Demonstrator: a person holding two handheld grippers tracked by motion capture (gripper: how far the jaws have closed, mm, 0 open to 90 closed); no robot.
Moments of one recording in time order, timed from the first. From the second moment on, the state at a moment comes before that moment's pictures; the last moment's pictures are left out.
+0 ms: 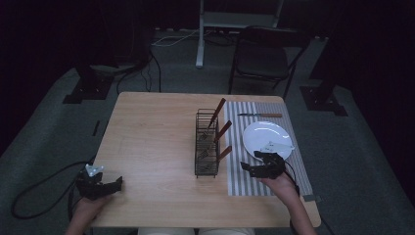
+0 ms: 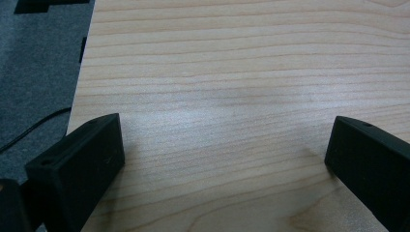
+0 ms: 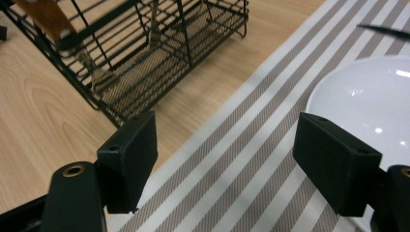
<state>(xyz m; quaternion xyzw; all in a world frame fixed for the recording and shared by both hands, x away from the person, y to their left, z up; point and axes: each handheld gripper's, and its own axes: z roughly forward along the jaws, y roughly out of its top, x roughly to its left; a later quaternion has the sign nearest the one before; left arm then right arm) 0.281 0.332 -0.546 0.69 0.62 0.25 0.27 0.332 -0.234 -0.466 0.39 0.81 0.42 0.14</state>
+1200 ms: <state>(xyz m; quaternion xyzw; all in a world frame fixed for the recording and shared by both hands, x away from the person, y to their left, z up) 0.281 0.332 -0.546 0.69 0.62 0.25 0.27 0.383 -0.188 -0.418 0.34 0.82 0.44 0.15</state>
